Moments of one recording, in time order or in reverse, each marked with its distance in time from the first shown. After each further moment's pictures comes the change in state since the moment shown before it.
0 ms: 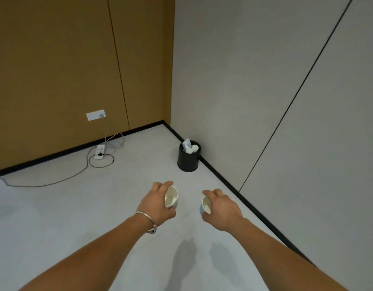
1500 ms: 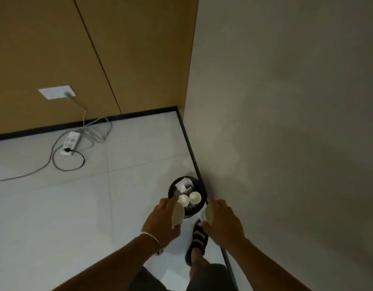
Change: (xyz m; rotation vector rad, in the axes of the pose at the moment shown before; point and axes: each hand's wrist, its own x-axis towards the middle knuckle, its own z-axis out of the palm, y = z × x) left_hand 0.800 -0.043 0.160 -0.130 -0.081 -0.369; right_hand 0.839 0.253 -0.106 0.009 -0.259 -0.151
